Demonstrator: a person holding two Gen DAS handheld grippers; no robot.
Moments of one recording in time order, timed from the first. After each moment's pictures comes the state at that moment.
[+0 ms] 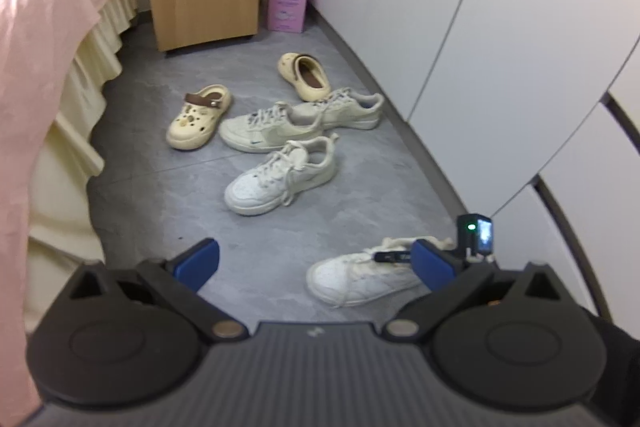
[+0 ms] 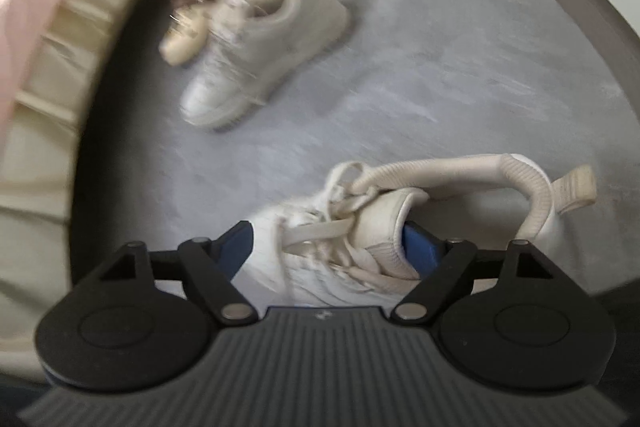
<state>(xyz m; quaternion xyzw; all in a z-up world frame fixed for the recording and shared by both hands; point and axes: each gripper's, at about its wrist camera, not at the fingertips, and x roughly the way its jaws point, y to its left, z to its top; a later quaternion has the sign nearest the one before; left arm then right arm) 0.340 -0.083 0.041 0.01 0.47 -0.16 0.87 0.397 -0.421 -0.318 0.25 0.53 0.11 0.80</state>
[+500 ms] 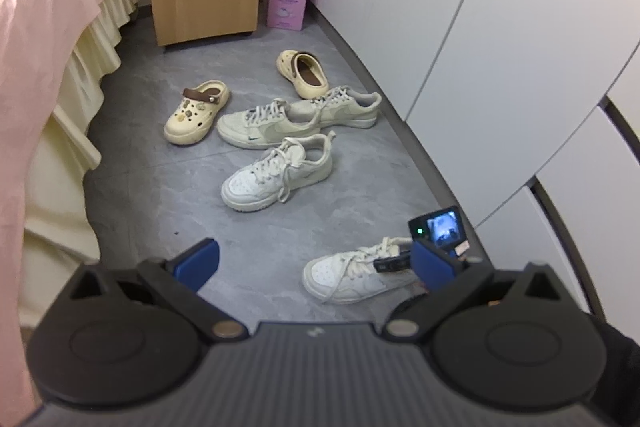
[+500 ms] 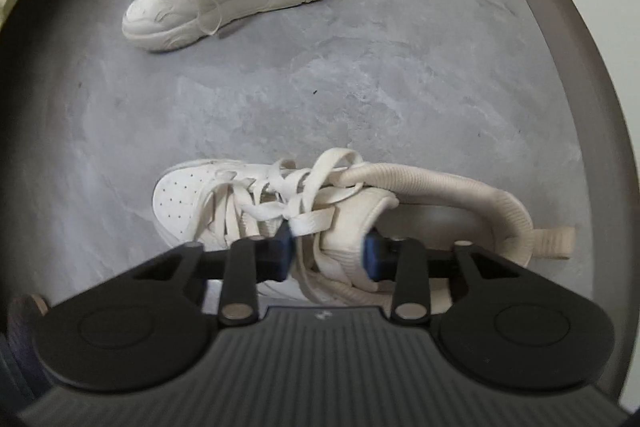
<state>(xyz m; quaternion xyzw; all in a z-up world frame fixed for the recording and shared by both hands) 0.336 -0.081 0.037 0.01 0.47 -0.16 0.86 0.423 -0.370 -0.326 0.00 0.62 0.05 0.79</state>
